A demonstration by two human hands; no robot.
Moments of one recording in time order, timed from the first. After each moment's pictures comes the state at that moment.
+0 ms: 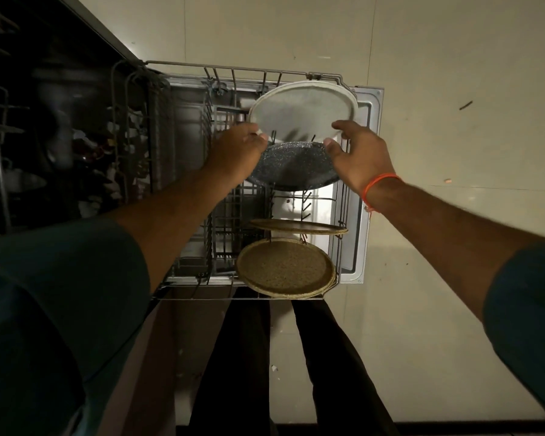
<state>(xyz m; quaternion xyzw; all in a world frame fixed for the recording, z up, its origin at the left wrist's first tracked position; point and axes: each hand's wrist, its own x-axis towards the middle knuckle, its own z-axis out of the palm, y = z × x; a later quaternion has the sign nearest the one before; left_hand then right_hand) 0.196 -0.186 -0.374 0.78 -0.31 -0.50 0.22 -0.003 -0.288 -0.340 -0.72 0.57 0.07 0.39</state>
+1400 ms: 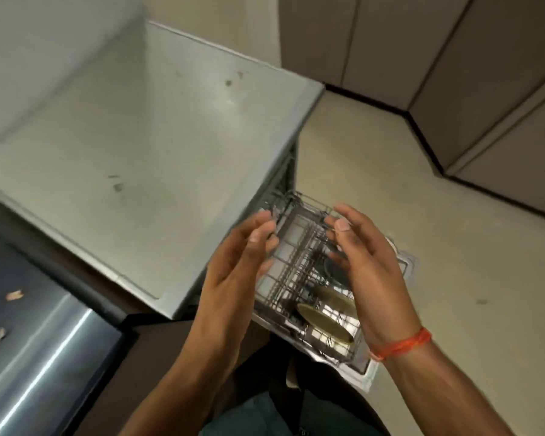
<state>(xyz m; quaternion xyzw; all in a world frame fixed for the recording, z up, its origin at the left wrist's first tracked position) 0.102 0.074 0.136 0.69 -0.06 -0.27 0.67 0.034 -0.070 0.123 -0.57 0.35 -0.15 0.72</state>
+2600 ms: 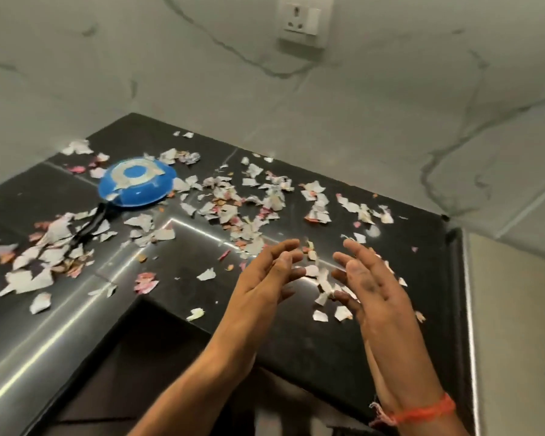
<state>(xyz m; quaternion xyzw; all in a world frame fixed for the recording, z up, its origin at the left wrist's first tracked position) 0.006 0.523 0.205 0.57 0.32 0.25 0.71 0.112 0.409 0.227 -0.67 -0.21 0.29 0.65</state>
